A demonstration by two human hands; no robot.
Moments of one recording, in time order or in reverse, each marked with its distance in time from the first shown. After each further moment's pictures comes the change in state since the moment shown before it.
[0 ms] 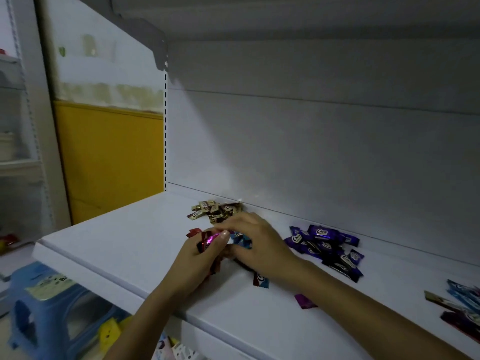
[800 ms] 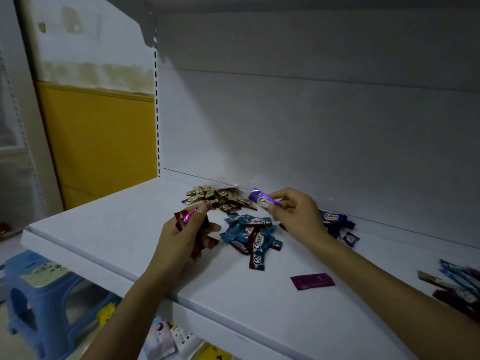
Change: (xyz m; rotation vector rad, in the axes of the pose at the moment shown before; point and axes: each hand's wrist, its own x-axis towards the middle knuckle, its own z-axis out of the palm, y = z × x) left_hand 0.006 -0.007 -0.005 -0.139 0.161 -0.067; right_hand -0.015 0.051 -0.033 0.211 0.323 0.502
